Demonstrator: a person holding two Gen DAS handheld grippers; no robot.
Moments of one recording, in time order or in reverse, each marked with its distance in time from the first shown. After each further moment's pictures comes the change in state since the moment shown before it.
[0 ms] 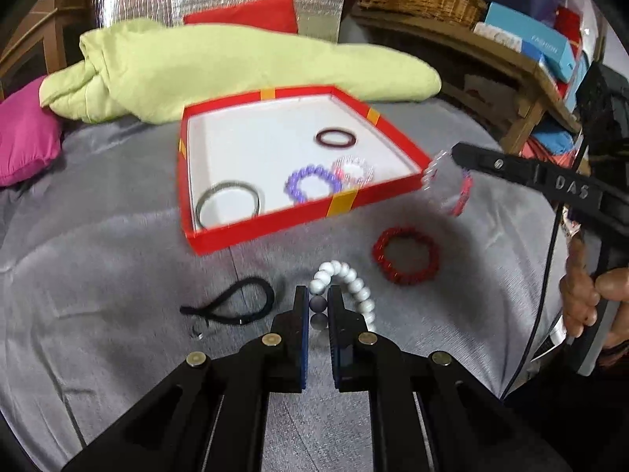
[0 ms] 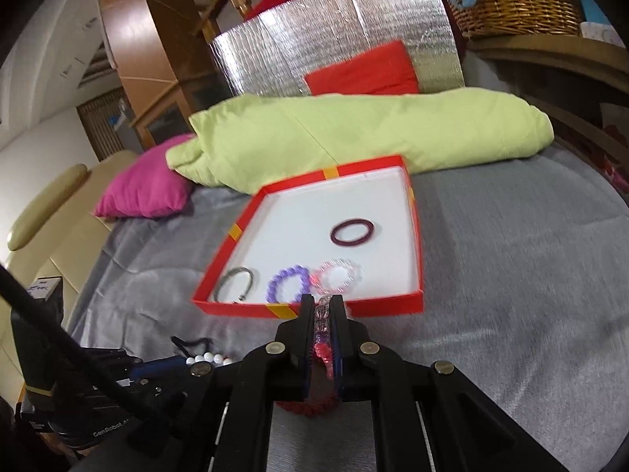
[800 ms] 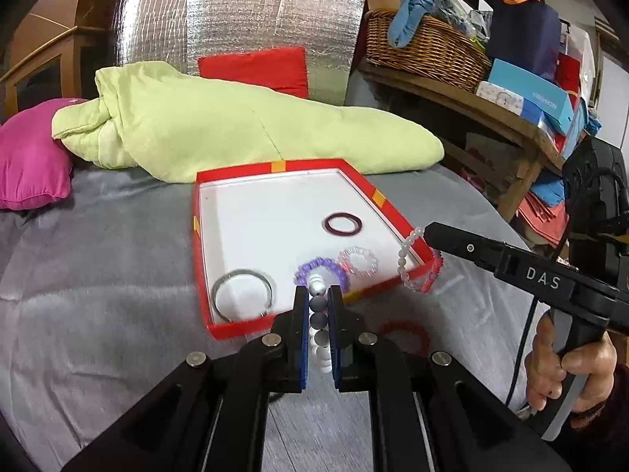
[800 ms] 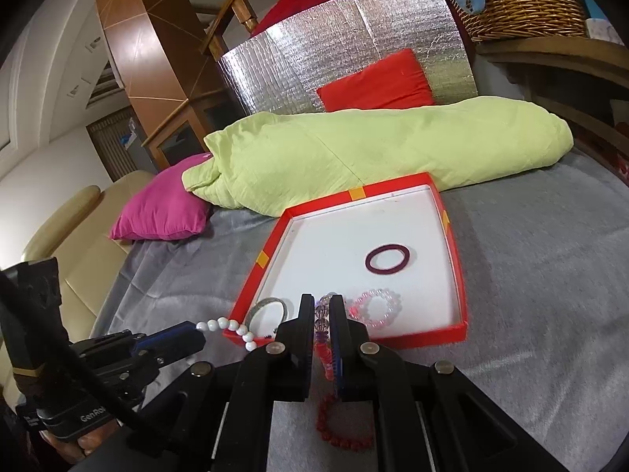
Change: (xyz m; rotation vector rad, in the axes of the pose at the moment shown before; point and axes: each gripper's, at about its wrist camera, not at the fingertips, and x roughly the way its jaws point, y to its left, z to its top) left arm -0.017 0.018 0.048 -0.058 -0.171 -0.008; right arm 0.014 0.020 0.022 0.043 -0.039 0.062
